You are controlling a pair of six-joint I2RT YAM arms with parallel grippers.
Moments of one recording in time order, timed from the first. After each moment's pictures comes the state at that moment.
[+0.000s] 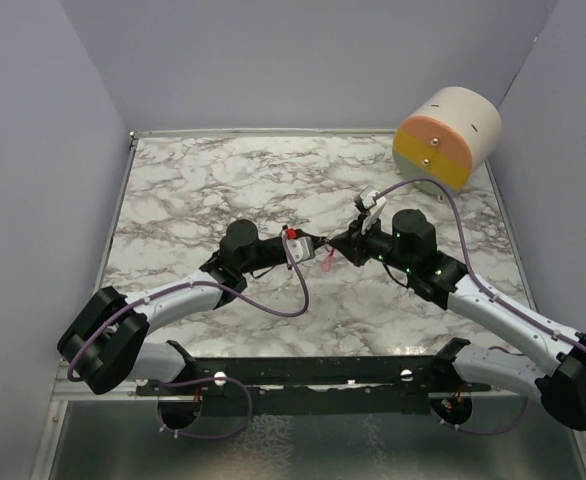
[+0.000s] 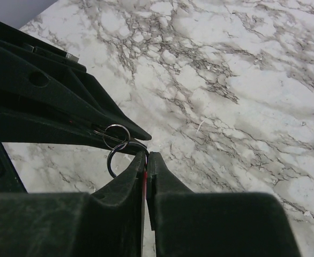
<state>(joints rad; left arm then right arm) -0.73 1.31 0.60 0.69 0.57 0.42 0.69 1.05 0.72 0.04 -0.22 0.10</state>
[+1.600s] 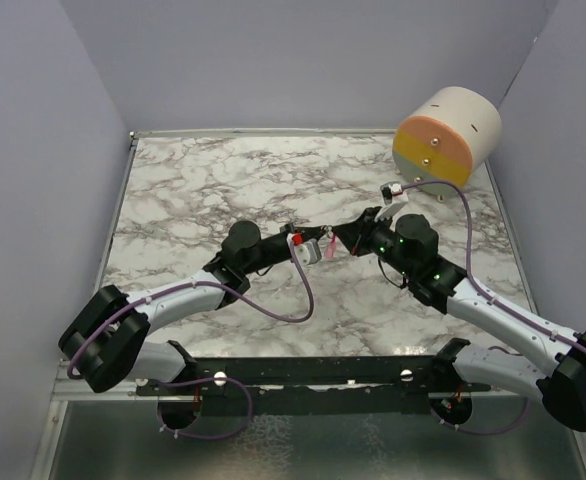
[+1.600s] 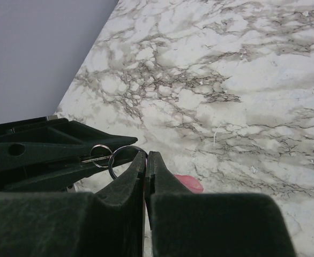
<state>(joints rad) -0.76 1.32 0.61 0.73 0.44 0.57 0.69 1.04 0.67 0.18 0.03 0.54</state>
